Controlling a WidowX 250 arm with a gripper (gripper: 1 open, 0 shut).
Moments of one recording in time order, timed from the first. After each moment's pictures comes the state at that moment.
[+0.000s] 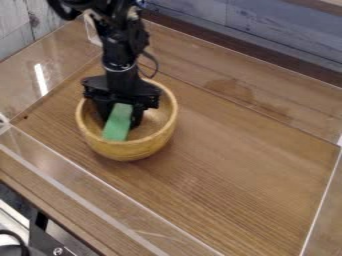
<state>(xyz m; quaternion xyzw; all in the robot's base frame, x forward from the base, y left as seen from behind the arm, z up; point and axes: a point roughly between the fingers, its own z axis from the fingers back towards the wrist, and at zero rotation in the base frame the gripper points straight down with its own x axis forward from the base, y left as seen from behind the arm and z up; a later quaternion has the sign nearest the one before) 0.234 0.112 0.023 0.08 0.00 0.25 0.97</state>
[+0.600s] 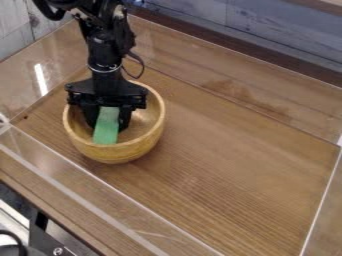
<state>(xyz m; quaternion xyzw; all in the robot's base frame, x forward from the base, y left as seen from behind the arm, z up) 0.226 0.116 0.024 0.08 0.01 0.32 0.94</state>
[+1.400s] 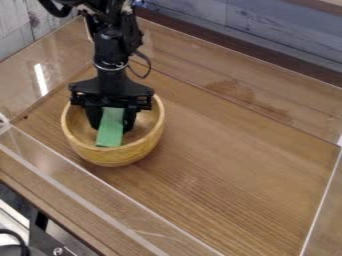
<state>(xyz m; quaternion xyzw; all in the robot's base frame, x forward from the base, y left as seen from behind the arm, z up) 0.231 0.091 0.036 0.07 0.02 0.28 0.96</state>
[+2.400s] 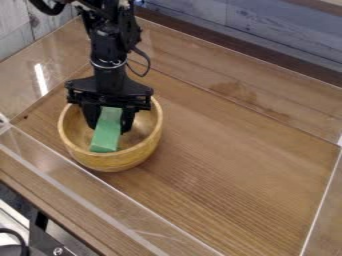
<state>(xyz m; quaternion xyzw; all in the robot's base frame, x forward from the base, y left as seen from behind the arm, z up) 0.224 0.088 0.042 0.07 0.01 0.28 0.96</state>
